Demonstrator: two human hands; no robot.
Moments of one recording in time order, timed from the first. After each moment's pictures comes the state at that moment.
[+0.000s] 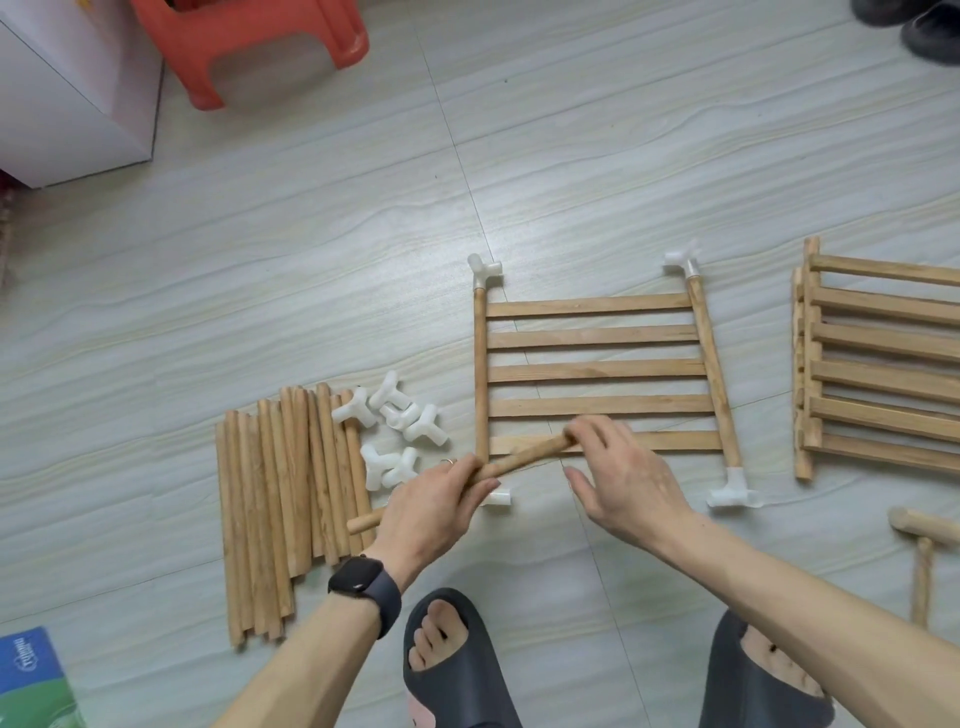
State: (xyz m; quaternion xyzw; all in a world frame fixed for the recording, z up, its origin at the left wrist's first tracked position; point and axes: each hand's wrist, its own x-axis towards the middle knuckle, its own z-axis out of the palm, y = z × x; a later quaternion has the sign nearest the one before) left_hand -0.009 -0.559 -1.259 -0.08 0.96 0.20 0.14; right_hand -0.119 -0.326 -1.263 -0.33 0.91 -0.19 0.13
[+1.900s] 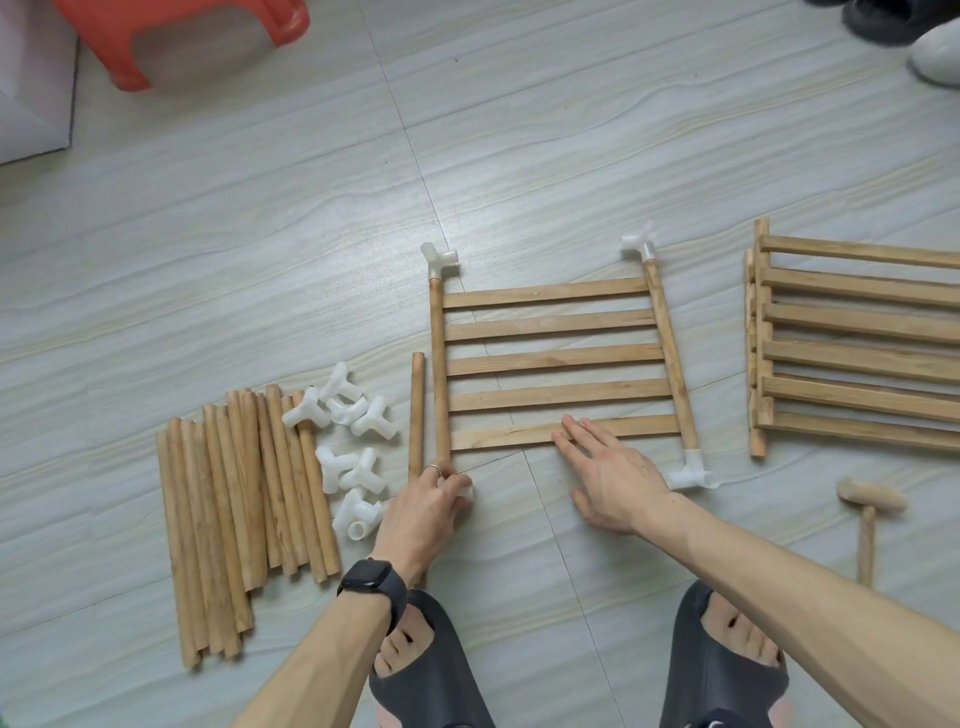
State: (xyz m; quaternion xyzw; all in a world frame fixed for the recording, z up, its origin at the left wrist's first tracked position) left_hand -0.011 -0.533 -1.313 -0.10 0.95 0.19 0.24; right_hand -0.134 -0.294 -1.297 -0.30 0.89 0.00 0.35
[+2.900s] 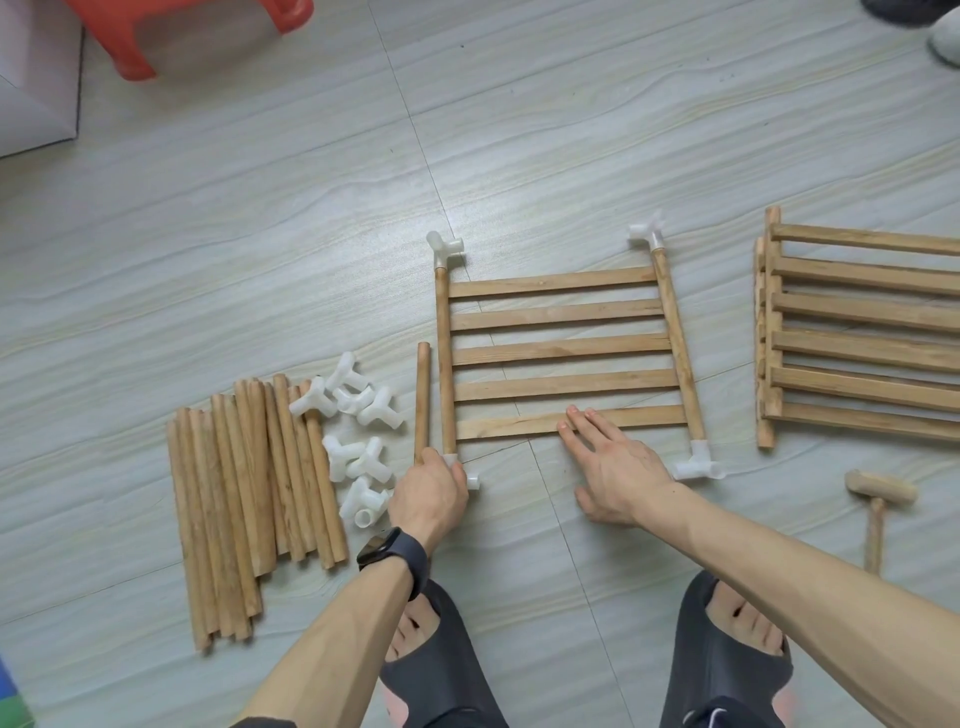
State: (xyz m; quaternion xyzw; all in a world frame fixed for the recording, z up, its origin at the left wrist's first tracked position) left_hand -0.034 -0.515 -1.291 -0.31 0.89 0.19 0.27; right_hand -0.131 -0.298 -1.293 -0.31 0.88 0.04 0.37
